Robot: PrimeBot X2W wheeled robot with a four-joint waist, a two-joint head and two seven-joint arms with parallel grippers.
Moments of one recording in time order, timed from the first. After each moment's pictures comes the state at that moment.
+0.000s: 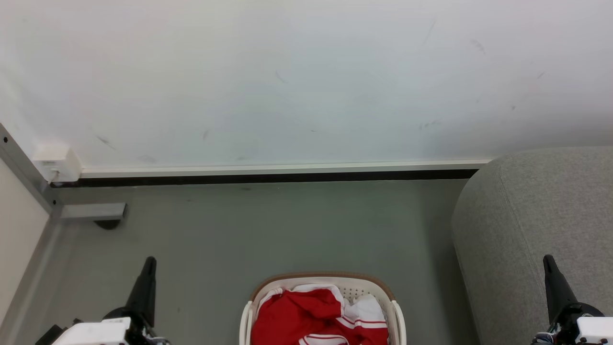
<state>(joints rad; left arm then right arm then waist) -0.10 0.05 0.11 0.25 -1.61 -0.13 0.11 -0.10 -0.05 -0.11 0.25 1.61 0.13 0.11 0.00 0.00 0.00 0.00</state>
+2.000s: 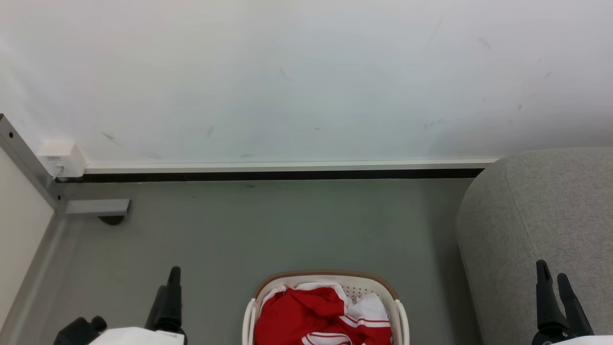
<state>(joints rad) -0.07 0.04 0.02 0.26 -1.03 -0.07 -0.05 0.00 -0.06 -0.07 0.14 0.86 0.13 -0.05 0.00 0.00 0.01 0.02</state>
